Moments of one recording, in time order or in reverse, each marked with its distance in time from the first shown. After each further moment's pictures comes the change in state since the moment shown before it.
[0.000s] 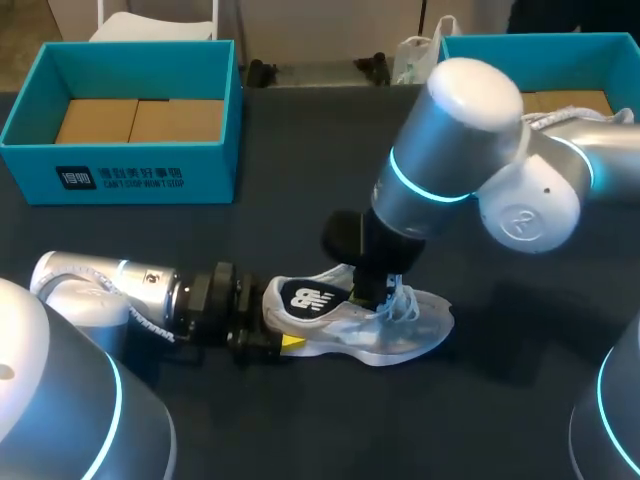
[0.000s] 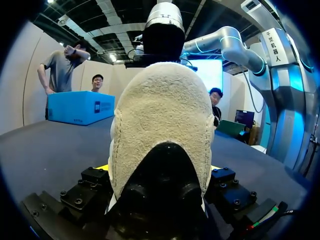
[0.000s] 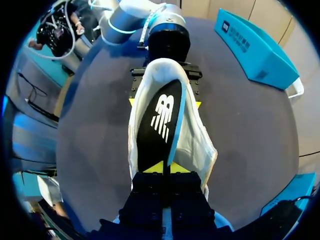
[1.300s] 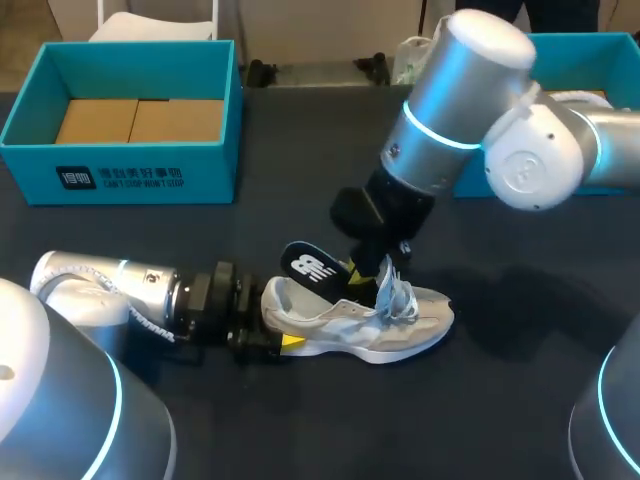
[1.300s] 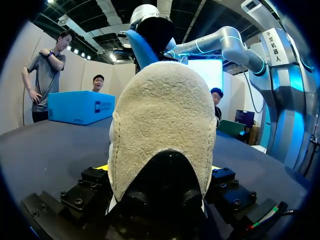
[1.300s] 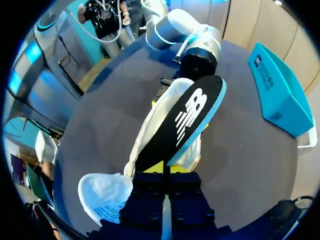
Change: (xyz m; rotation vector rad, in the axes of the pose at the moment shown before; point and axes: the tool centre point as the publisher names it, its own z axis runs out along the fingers) left arm -0.001 0.001 0.000 -0.001 -0.001 0.000; right arm -0.018 0.014 -0.022 -0.085 0.149 -0.349
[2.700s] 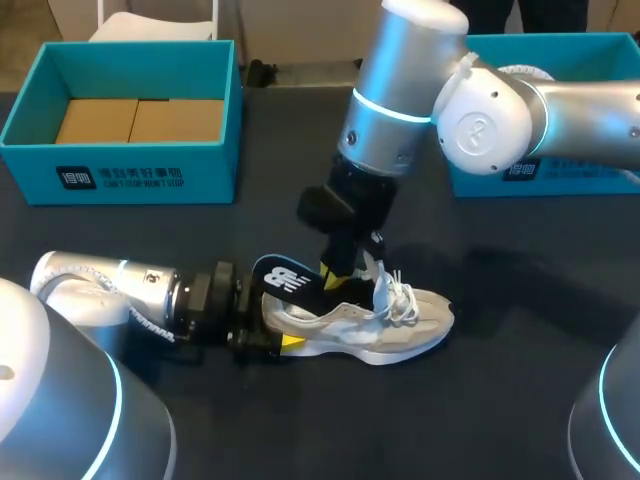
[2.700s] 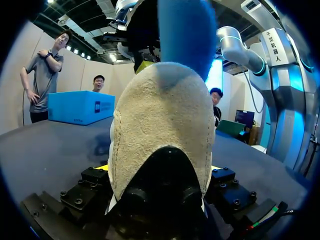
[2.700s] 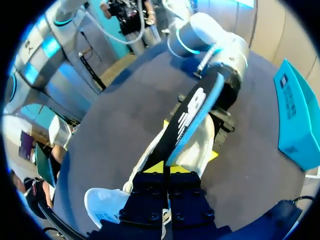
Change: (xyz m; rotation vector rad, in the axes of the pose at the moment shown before) left arm 0.000 0.000 0.000 0.000 0.000 0.000; right arm 0.003 0.038 0.007 -0.029 0.179 -0.168
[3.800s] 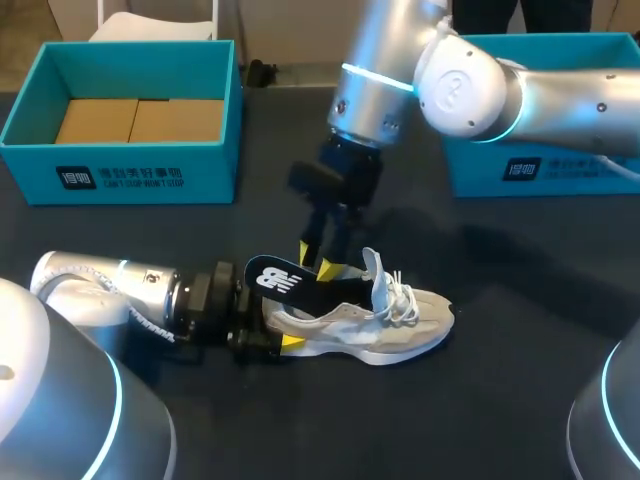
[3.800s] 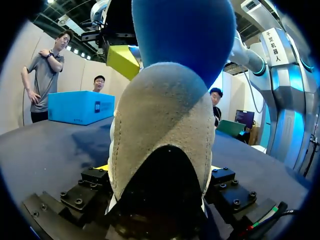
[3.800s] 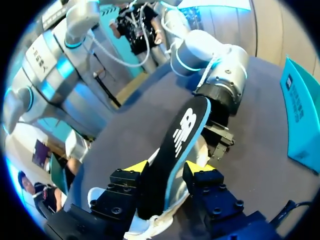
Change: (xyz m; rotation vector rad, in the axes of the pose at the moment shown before) left arm 0.000 0.000 0.000 0.000 0.000 0.000; right arm -0.014 0.017 -0.012 -0.167 0.172 0.079
